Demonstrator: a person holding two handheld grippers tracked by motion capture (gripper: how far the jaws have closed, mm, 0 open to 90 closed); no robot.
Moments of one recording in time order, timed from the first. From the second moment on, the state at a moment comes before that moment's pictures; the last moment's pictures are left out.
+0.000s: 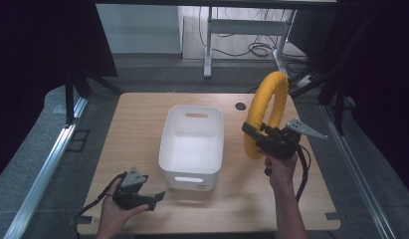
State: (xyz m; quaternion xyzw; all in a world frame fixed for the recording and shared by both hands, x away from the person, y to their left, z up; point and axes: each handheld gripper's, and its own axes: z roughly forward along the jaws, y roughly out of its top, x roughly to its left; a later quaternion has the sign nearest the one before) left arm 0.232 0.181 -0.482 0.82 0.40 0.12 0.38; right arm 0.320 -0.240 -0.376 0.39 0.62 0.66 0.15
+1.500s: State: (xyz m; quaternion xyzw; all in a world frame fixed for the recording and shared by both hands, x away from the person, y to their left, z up) left arm 0.233 0.180 -0.483 0.83 0.40 0.12 0.38; right arm 0.306 -0.188 -0.338 0.35 0.56 0.72 0.21
